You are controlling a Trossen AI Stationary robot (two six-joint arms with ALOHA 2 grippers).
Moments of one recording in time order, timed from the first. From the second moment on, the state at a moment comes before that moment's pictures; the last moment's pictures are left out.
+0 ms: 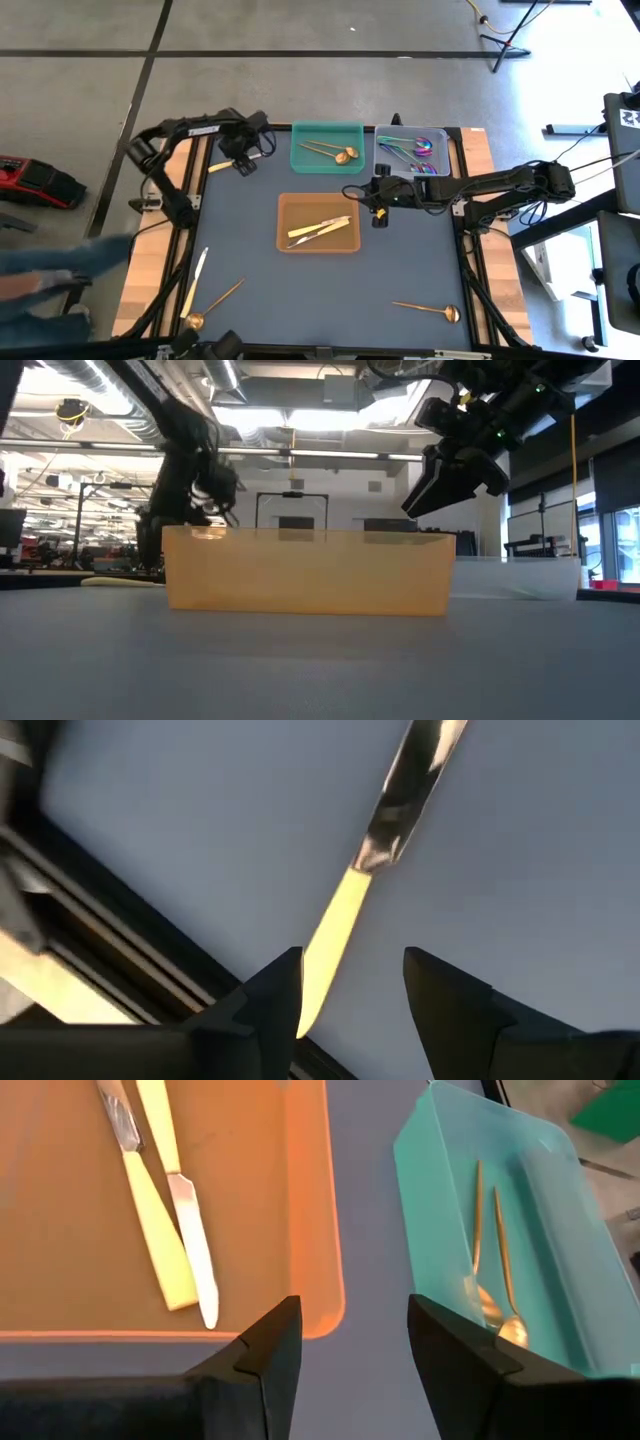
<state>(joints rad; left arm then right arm) 0.83 1.68 1.03 -1.04 -0.30 0.04 -0.02 1.29 0.72 -0.15 0.27 -0.28</state>
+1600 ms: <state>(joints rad) 0.82 1.68 1.04 -1.04 -0.25 0.16 -0.02 1.29 0.72 -0.15 0.27 -0.29</state>
